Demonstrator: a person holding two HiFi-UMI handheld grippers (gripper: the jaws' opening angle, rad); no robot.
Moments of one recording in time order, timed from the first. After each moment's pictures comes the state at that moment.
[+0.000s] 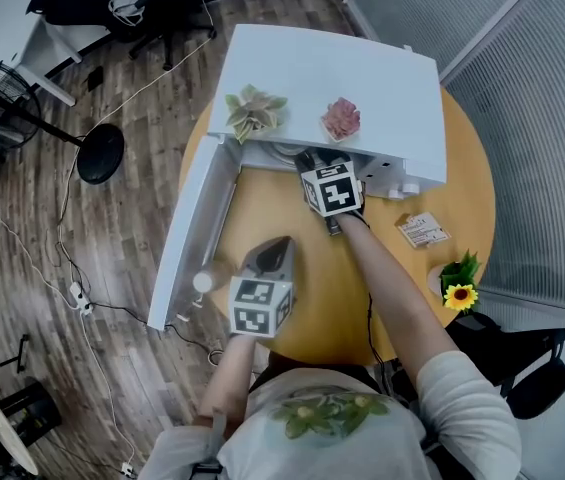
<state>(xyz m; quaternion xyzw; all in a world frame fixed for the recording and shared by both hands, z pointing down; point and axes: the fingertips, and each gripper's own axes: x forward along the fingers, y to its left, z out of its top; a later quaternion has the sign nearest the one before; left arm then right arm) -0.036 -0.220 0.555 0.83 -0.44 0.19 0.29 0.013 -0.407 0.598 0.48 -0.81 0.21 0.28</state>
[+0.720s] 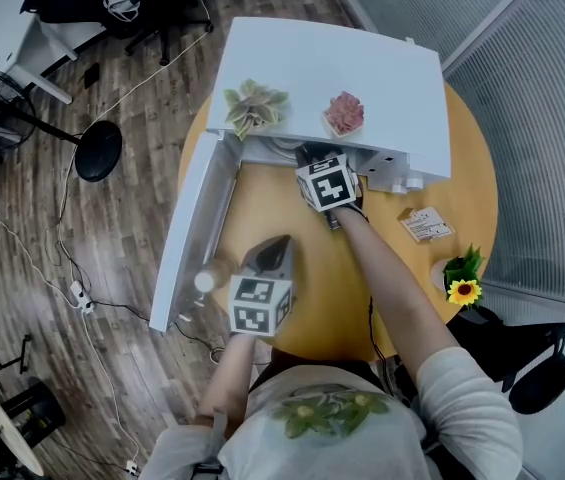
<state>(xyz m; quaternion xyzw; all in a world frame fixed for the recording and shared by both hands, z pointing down) -0.040 -0.216 0.565 0.83 -0.43 0.20 0.30 0.003 -0.409 0.612 0.46 -0.81 0.19 0.32</state>
